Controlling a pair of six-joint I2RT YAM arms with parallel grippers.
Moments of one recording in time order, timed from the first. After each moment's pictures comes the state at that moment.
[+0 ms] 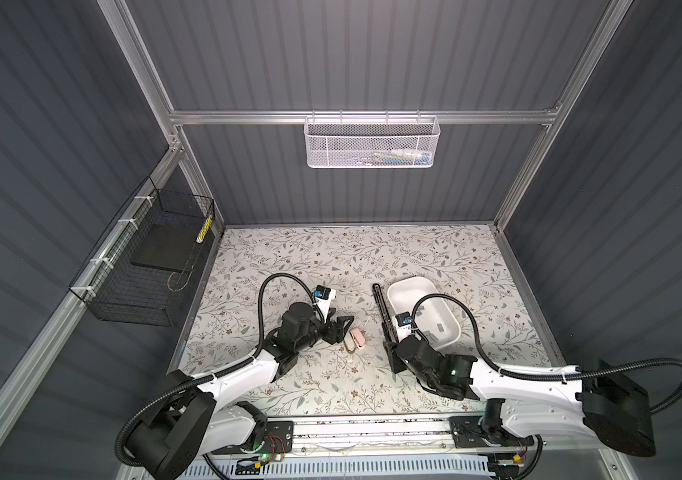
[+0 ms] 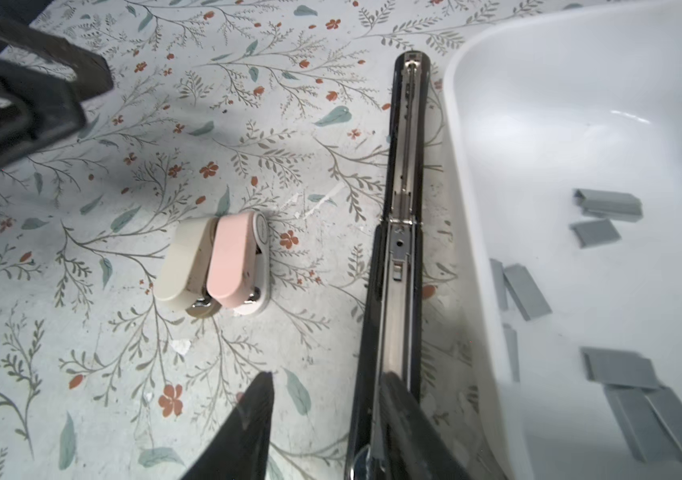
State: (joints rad) left arm -0.64 1.21 0.42 0.37 0.22 -0.27; right arm 1.10 1.18 0.45 -0.02 0.45 0.60
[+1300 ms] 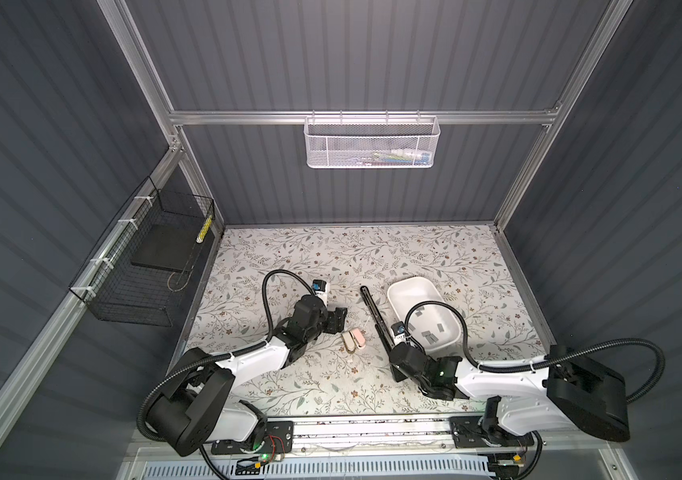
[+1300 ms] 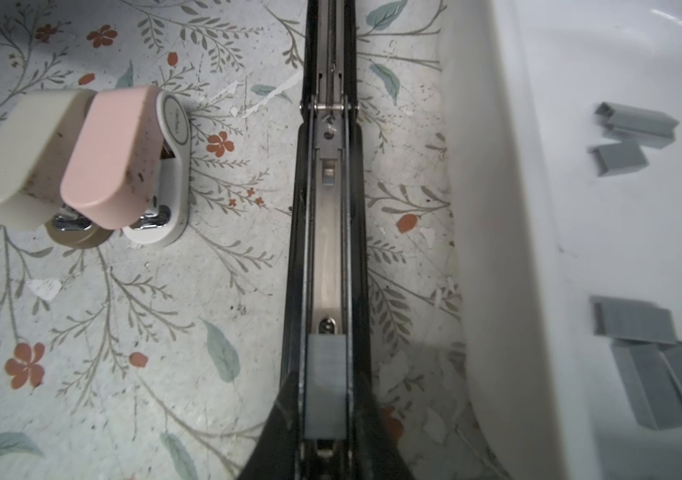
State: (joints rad) left arm -0.64 1.38 0.54 0.27 -0.03 -0.39; right arm 1.10 1.36 0.44 0.00 0.46 0.55
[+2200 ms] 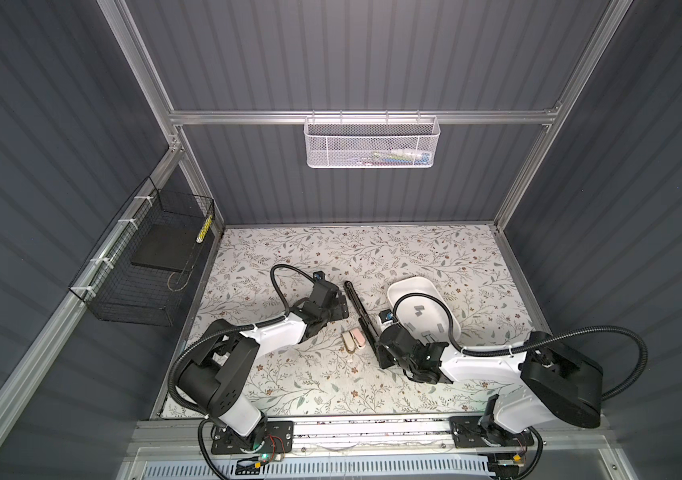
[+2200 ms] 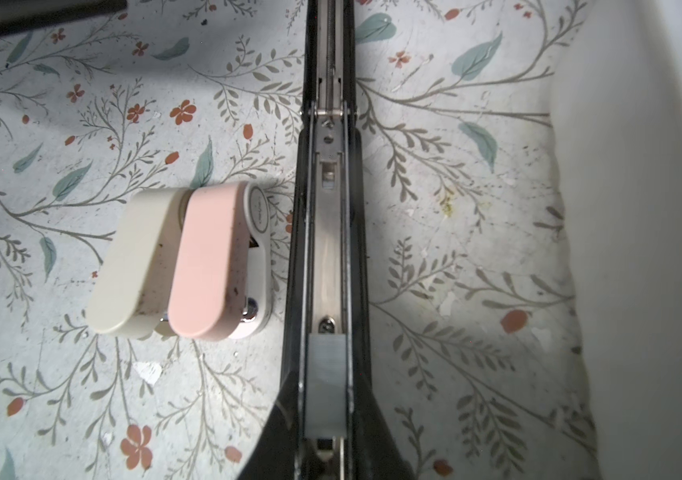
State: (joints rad) left arm -0.64 1.62 0.80 0.01 -0.13 -0.60; right arm 1.01 1.49 0.57 0.07 0.27 0.56
